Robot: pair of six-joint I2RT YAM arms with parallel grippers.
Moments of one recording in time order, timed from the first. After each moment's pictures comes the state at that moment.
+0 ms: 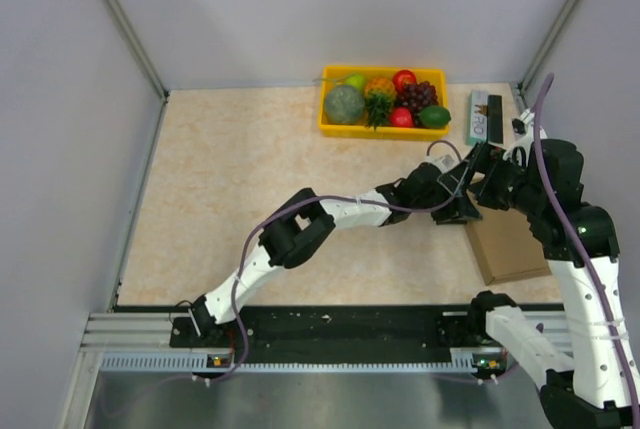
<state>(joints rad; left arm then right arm) -1.05 2.47 1.87 0.22 0.35 -1.15 0.14 0.82 1.24 -0.97 -0.24 0.48</state>
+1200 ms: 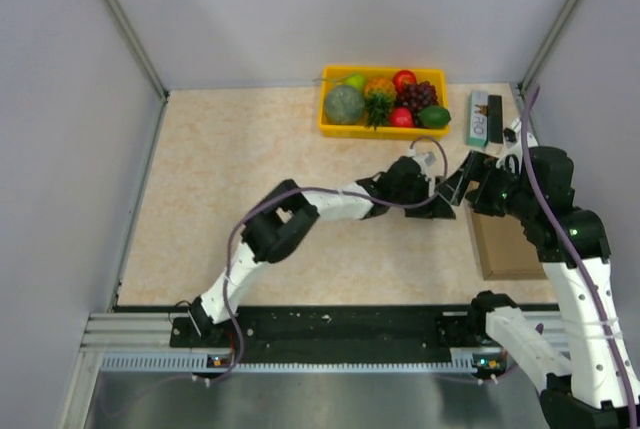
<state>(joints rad) -0.98 2.46 1.83 0.16 0.36 -0.90 0.14 0.78 1.15 -0.95 -0.26 0.46</state>
